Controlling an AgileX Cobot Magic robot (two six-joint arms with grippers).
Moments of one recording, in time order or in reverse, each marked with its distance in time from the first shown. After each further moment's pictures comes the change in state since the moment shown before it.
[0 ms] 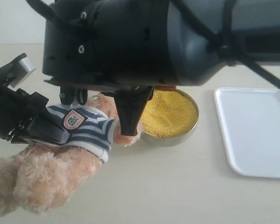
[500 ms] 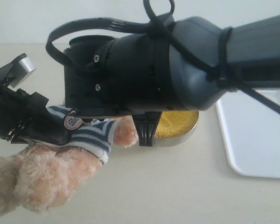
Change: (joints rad) left arm 0.000 0.000 0.000 0.000 0.002 0.000; right arm 0.000 0.002 0.113 -0.074 0.000 0.035
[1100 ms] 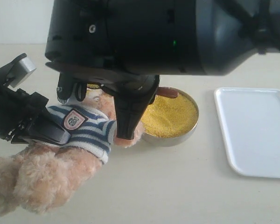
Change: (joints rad) left arm 0.000 0.000 0.000 0.000 0.002 0.001; right arm 0.000 -0.049 -0.100 0.162 -0.001 -0.002
